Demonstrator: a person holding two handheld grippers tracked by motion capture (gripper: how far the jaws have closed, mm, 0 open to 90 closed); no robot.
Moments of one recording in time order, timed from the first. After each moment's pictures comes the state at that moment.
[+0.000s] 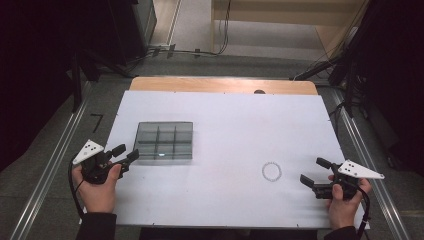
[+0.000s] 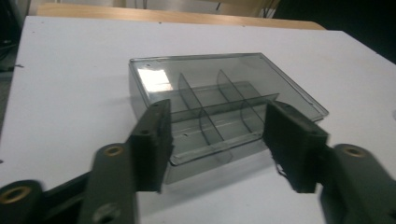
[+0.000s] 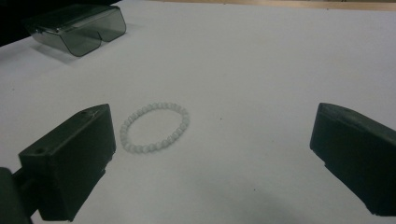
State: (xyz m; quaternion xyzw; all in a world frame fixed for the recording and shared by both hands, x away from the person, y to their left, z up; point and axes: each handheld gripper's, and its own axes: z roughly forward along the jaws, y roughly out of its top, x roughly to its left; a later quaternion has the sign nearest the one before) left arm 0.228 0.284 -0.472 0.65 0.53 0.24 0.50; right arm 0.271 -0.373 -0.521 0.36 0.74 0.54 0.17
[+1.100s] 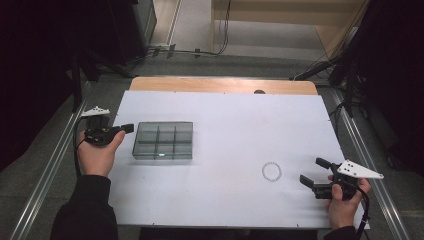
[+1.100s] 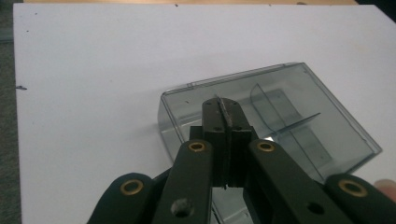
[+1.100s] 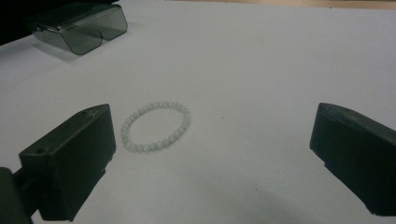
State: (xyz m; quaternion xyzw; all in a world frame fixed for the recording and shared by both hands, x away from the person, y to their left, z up) left arm 0.317 0.306 -0.443 0.69 0.55 0.17 0.43; right arm 0.271 -0.373 -0.521 0.35 0.75 0.54 0.17
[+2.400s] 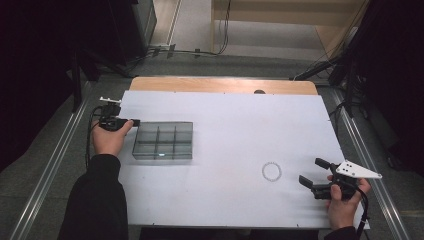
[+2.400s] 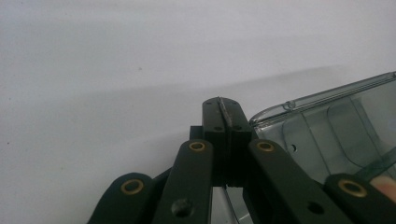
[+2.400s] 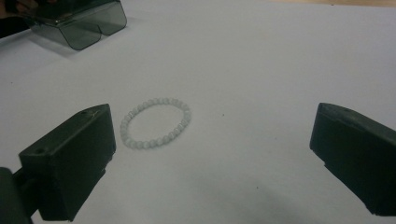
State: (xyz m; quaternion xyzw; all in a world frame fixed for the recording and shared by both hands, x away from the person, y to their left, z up) left arm 0.397 0.321 -0.486 0.69 0.60 0.09 0.38; right arm 0.271 -0.371 -0.522 0.35 0.75 0.53 0.17
